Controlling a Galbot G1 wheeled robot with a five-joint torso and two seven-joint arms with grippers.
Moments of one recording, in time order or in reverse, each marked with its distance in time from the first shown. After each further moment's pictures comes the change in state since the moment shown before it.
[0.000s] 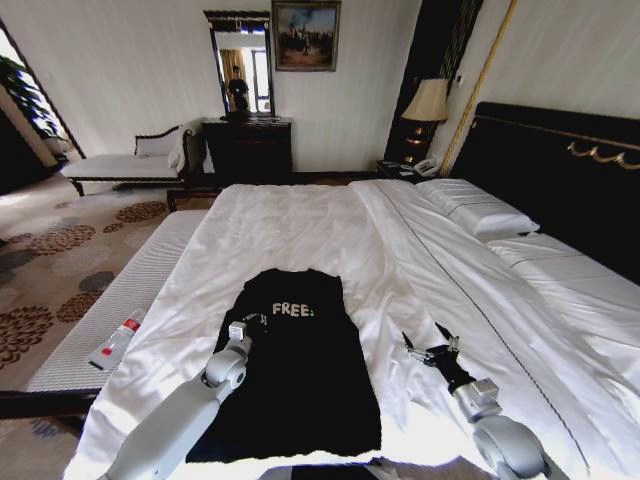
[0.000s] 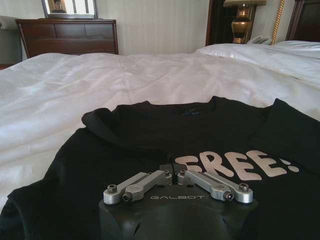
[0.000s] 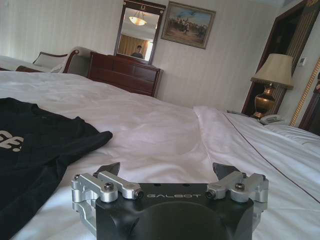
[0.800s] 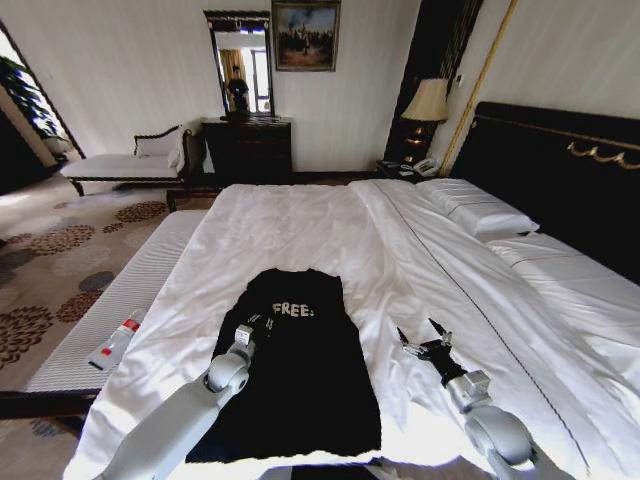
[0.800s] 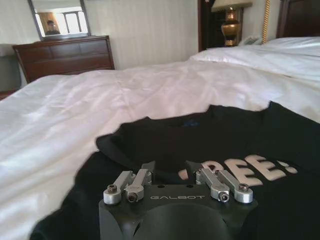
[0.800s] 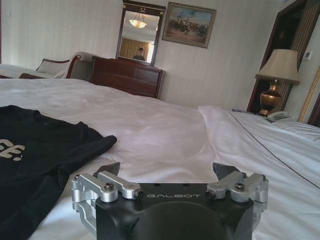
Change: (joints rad) left arm 0.020 0.062 -0.010 -0.082 0.060 0.013 -0.012; right arm 0.089 -0.019 -0.069 -0.043 0.042 -0.014 0.007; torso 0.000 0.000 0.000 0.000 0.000
